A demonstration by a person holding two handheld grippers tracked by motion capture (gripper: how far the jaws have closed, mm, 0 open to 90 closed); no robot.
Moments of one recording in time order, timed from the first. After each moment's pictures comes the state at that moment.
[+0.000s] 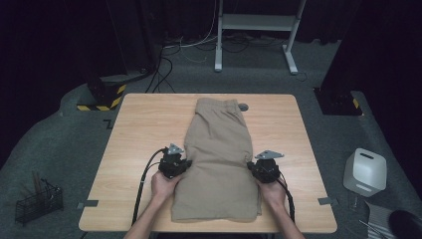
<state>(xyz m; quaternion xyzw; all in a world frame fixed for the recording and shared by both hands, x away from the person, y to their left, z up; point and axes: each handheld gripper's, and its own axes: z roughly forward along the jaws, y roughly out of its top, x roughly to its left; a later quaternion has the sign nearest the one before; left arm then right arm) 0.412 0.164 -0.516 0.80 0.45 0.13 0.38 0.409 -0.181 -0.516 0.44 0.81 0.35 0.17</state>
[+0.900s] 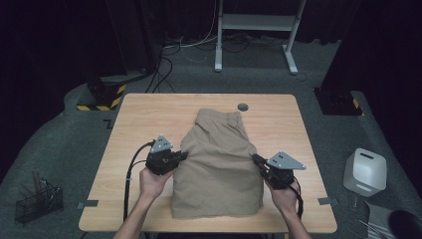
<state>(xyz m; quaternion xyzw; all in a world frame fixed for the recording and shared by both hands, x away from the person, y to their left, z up) 0.377 0.179 -0.431 0.79 0.39 0.16 0.45 0.355 -0.192 -0.438 0.34 0.77 0.46 0.27</state>
